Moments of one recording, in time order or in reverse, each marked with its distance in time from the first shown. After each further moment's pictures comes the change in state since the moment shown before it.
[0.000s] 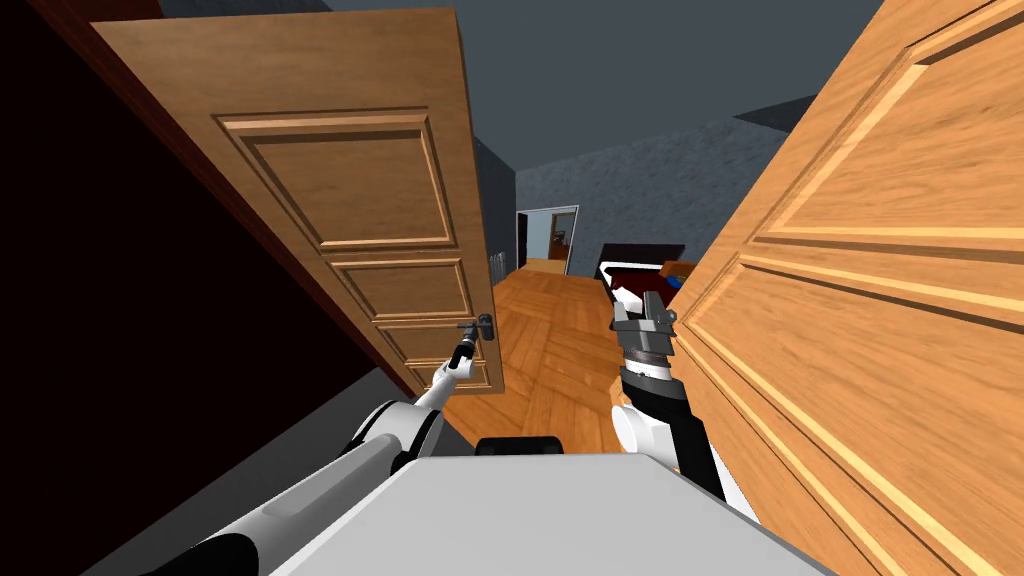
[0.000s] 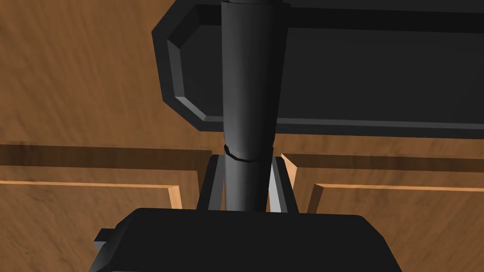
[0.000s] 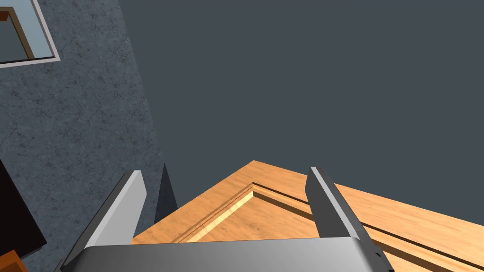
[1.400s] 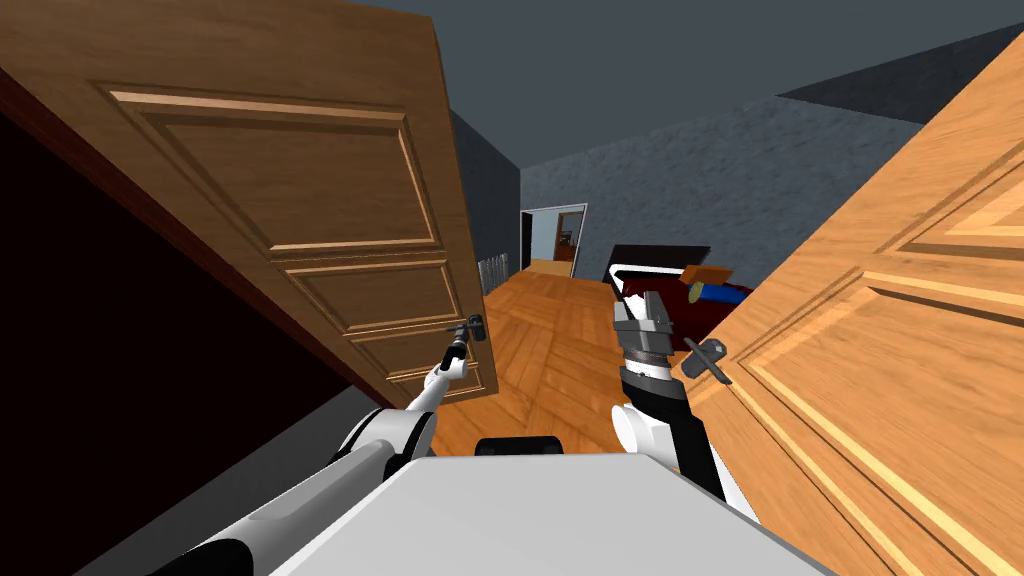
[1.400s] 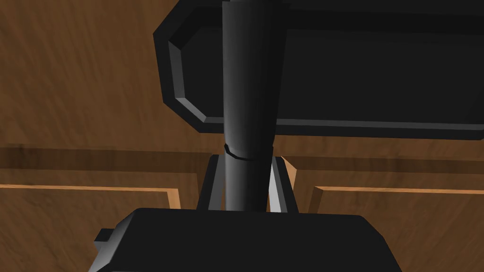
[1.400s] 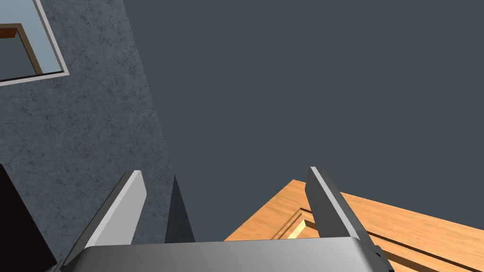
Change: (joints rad) arm 0.035 0.032 0.083 -0.034 0.031 0.023 -0.040
